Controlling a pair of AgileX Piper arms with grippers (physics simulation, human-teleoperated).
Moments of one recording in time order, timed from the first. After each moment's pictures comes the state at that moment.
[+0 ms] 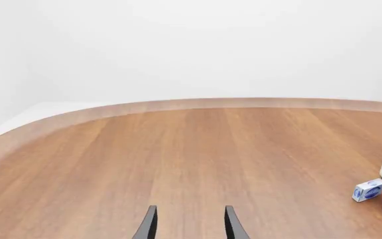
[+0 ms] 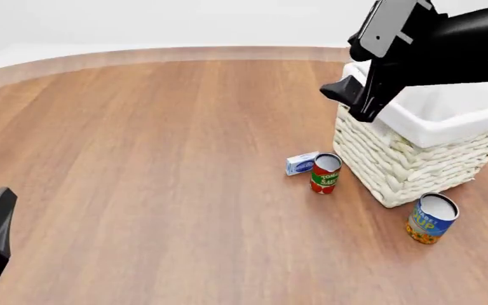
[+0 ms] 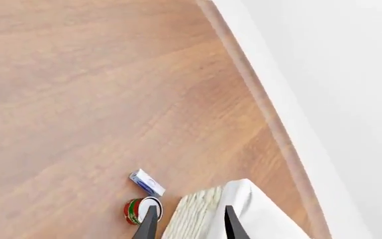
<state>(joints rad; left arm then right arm) 0.00 0.01 0.00 0.00 0.00 0.46 1.21 -1.07 0.46 -0.75</state>
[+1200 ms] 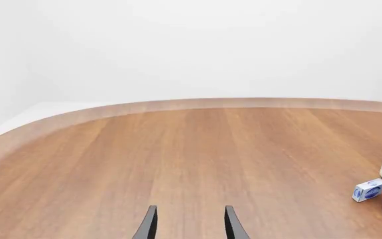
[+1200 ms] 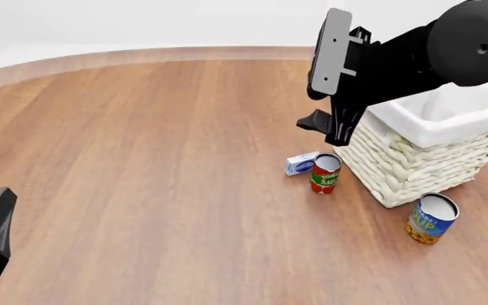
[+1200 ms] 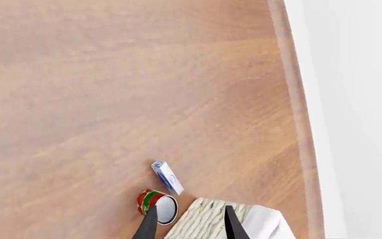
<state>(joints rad) 0.00 0.01 0.00 0.00 0.00 0.54 1.36 -1.14 0.58 -0.92</state>
